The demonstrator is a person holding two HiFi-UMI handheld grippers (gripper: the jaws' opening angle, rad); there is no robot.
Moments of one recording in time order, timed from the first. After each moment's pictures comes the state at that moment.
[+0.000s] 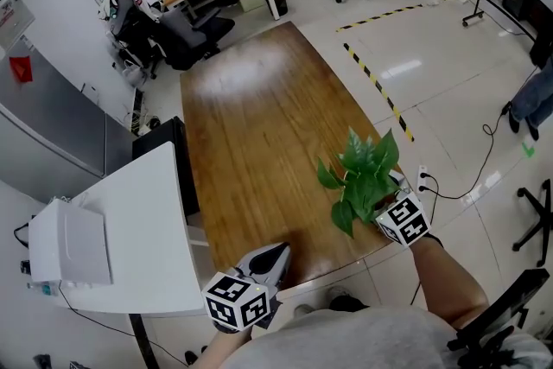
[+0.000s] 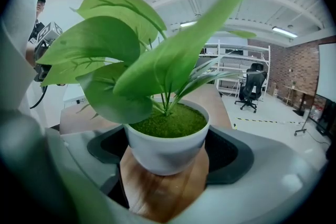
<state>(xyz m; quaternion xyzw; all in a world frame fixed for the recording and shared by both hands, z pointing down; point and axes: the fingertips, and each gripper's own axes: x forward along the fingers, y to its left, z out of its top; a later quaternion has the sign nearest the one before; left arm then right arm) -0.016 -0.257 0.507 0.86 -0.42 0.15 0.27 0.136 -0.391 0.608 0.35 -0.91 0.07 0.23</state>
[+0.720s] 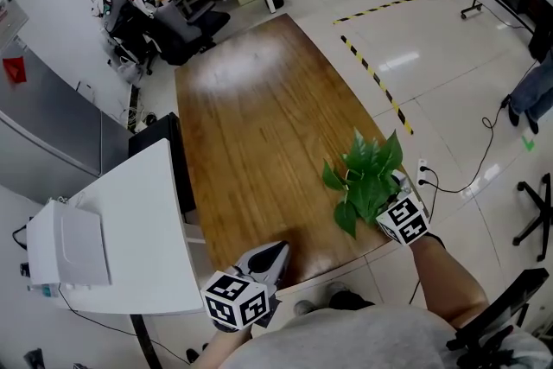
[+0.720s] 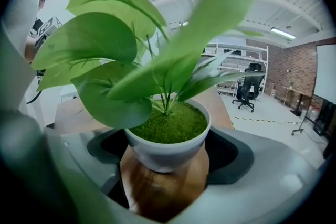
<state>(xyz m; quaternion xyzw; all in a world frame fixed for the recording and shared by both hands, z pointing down) -0.019 -0.262 0.521 0.85 -0.41 0.15 0.28 0.140 -0.394 0.629 0.36 -0.90 0.07 0.23</state>
